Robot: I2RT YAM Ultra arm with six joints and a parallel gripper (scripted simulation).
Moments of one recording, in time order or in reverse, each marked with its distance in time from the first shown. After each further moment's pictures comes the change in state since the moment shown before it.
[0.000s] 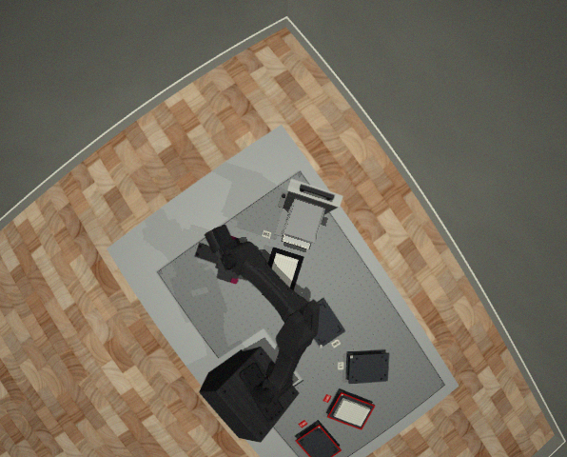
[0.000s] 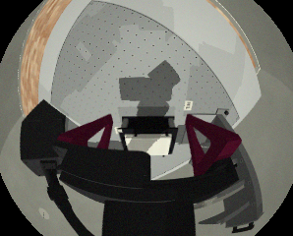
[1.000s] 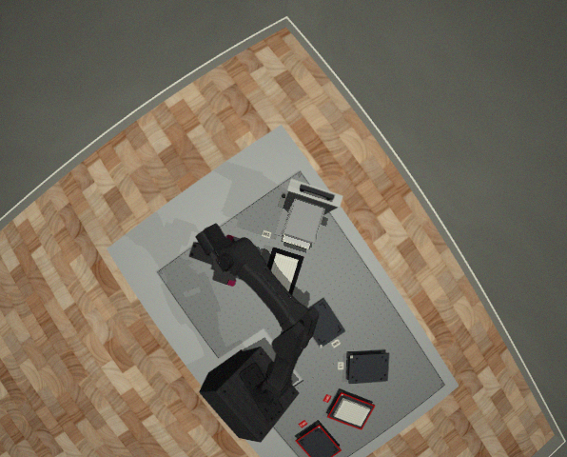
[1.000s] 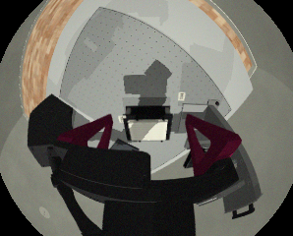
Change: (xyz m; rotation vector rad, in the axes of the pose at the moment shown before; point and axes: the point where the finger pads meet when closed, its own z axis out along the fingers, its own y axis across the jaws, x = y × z) arm -0.001 -0.002 -0.070 0.003 -0.007 0.004
